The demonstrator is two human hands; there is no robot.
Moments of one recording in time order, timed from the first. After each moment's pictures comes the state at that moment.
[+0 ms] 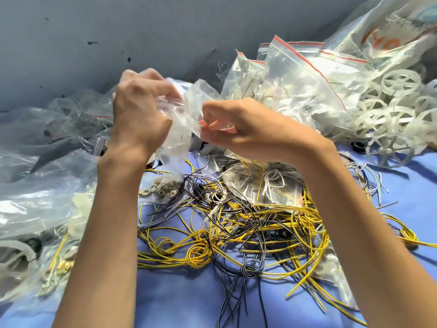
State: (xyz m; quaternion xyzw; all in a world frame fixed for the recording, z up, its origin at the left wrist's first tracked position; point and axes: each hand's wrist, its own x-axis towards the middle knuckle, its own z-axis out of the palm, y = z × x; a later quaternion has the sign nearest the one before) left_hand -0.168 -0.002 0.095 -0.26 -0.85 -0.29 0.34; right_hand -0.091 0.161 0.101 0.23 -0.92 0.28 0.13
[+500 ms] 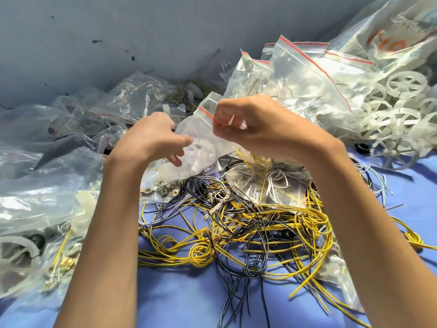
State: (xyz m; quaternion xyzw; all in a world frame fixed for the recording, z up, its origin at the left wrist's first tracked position) left_hand -0.186 -0.005 0.074 -0.15 -0.94 -0.29 -0.05; right_hand -0.100 0.172 0.097 0.20 -0.93 0.24 0.17
